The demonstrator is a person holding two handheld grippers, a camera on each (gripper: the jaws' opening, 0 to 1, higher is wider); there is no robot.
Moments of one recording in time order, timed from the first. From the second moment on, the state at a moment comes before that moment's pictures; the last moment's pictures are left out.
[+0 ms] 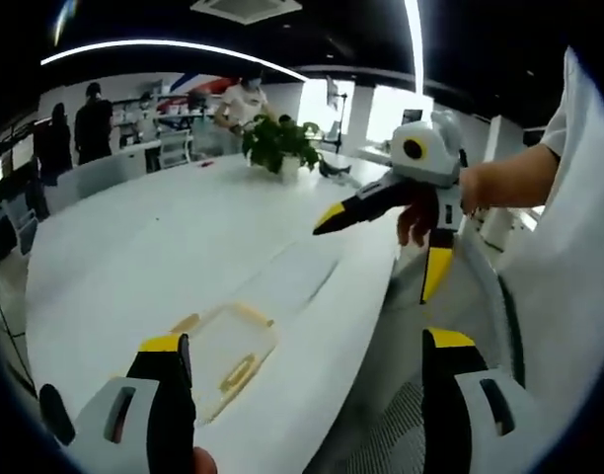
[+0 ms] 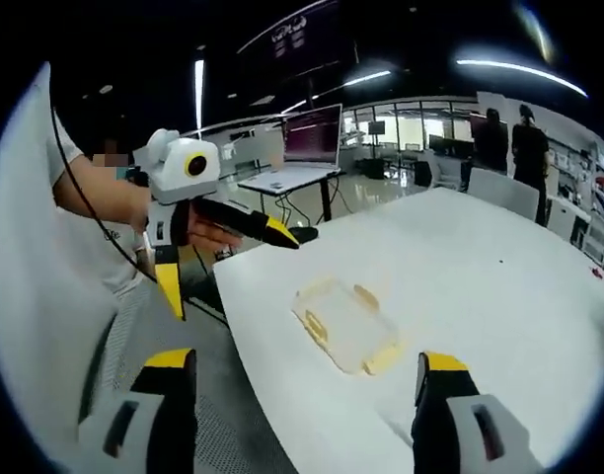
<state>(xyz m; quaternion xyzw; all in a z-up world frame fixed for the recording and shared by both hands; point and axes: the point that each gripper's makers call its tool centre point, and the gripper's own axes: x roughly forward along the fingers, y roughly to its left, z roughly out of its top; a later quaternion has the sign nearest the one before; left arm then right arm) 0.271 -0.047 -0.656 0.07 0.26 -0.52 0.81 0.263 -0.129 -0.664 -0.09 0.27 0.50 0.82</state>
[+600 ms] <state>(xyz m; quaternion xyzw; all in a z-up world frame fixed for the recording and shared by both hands) 0.300 -0.019 -0.683 0.17 0.28 -0.54 0.78 0.300 -0.118 -0.679 -0.17 0.28 0.52 0.79</state>
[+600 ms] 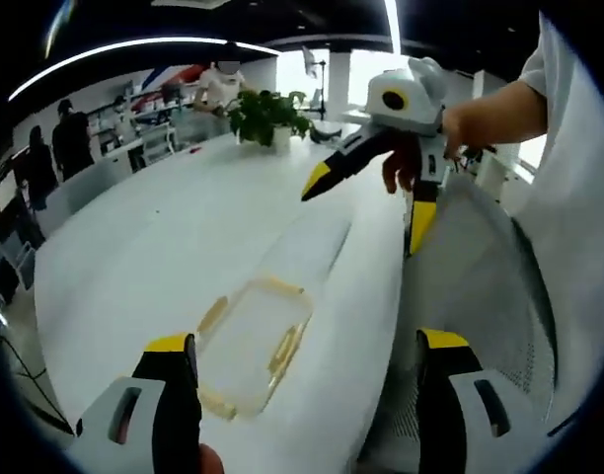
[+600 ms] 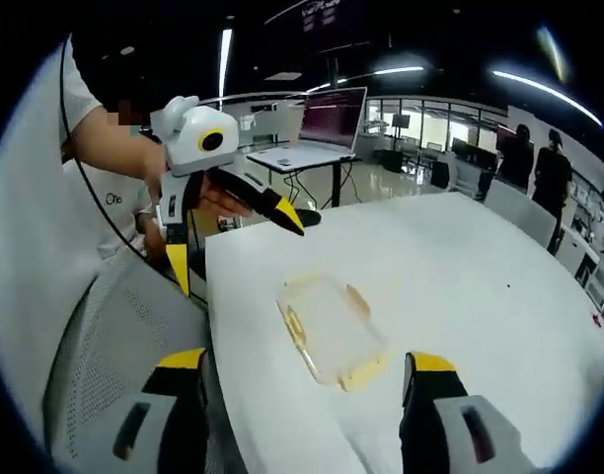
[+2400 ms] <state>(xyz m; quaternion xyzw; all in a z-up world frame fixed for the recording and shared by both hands) 0.362 0.036 -0.768 0.28 0.35 -0.58 0.68 0.362 -0.113 -0.767 -0.32 0.35 0.58 0.67</state>
